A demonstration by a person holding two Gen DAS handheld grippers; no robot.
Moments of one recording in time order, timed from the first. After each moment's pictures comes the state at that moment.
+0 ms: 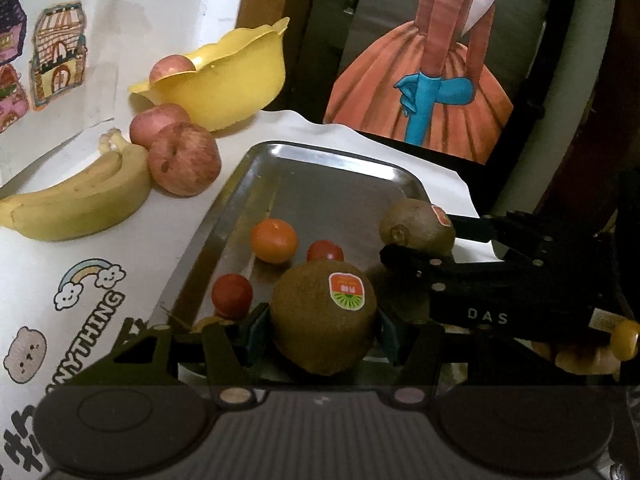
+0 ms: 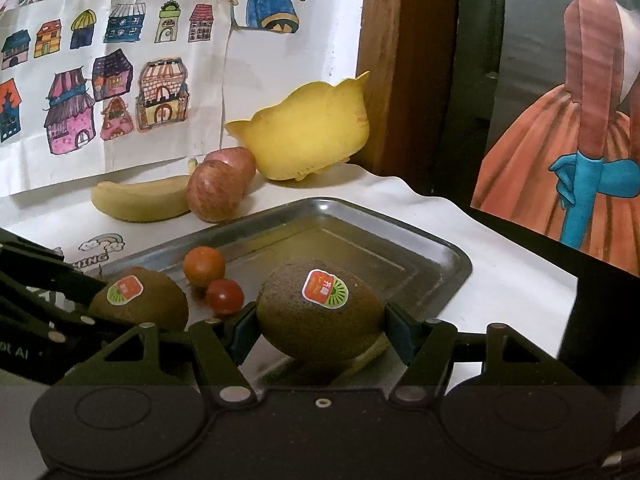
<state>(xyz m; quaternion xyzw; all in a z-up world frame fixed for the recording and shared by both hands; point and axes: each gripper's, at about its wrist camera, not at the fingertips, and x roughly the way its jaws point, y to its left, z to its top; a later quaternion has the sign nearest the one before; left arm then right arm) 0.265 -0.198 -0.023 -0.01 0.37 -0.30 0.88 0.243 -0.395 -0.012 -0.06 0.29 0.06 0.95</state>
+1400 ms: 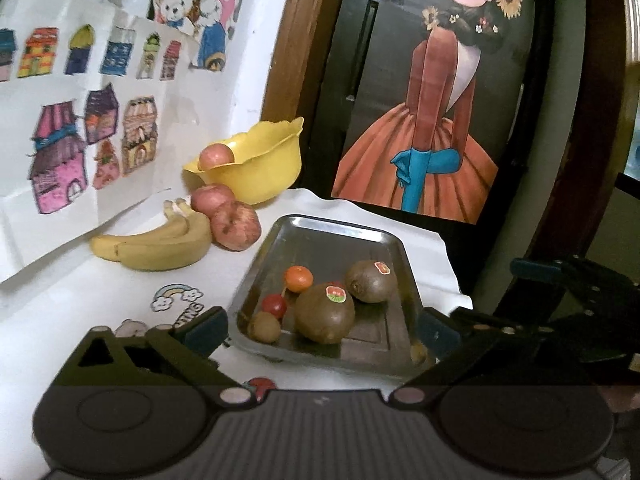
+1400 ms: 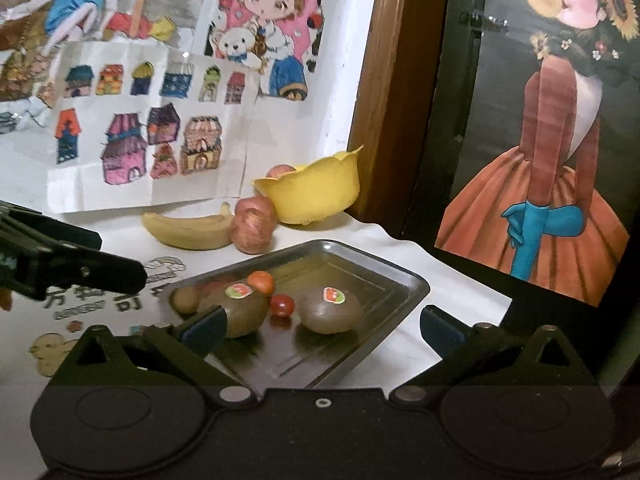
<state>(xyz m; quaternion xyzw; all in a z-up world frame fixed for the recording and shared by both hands) 0.164 -0.126 0.038 -0.03 0.26 -0.28 0.92 0.098 -0.339 0.057 -0.09 0.22 0.01 0.97</state>
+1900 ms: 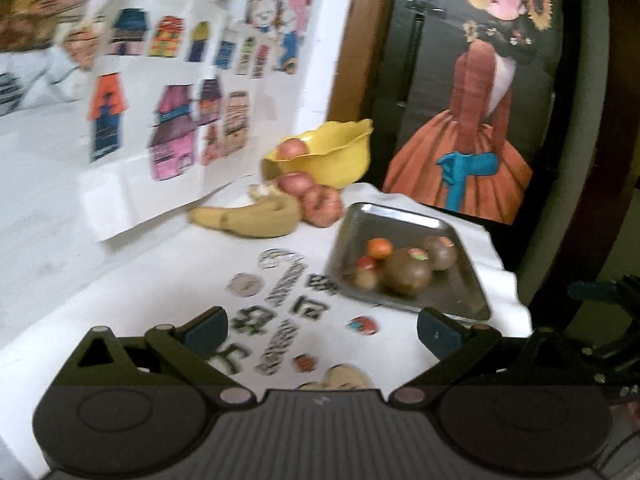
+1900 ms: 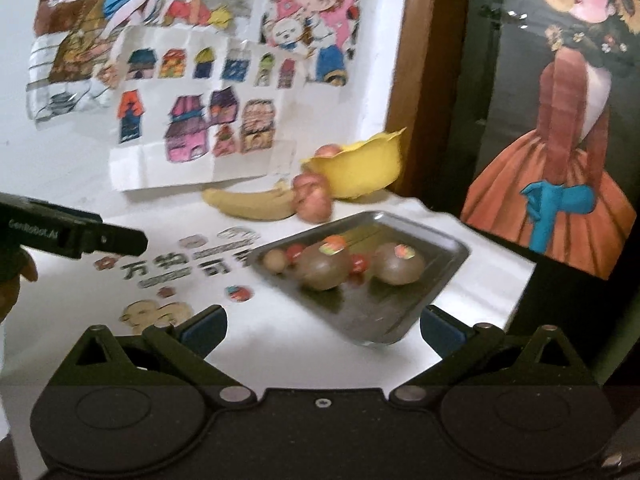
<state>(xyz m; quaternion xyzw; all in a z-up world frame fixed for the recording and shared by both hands) 0.124 -0.027 0.023 -0.03 0.26 -0.22 0.94 0.046 -0.265 0.049 -0.08 0.27 0.03 0.96</state>
